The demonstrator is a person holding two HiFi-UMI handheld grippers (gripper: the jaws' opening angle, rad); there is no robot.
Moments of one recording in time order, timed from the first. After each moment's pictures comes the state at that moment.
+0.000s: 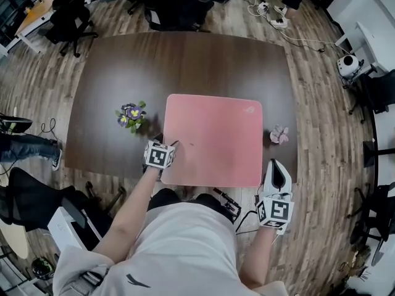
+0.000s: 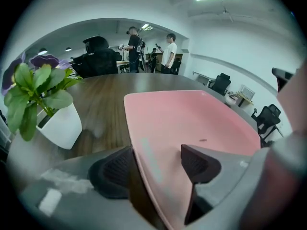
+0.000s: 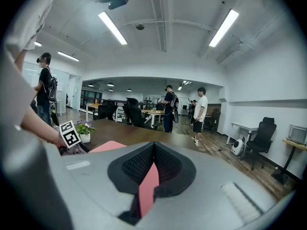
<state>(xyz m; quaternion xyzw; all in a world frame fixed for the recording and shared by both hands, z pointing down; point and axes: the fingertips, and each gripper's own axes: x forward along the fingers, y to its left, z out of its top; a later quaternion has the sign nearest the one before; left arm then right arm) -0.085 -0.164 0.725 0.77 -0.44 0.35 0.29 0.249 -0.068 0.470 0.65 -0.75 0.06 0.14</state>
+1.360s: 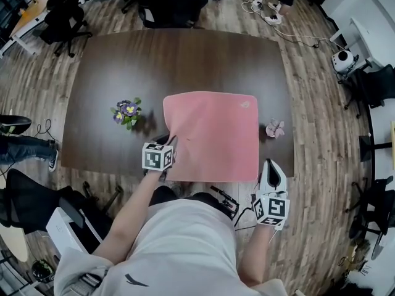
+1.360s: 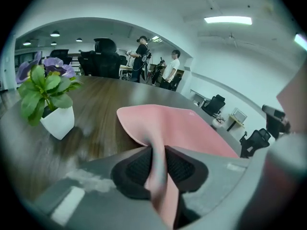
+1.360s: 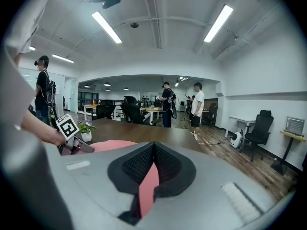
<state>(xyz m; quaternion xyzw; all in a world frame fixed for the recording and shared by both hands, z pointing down) -0.051 -0.149 0.680 0.79 -0.44 0.24 0.34 0.255 -0.045 0.490 0.66 -0.73 0.09 0.13</state>
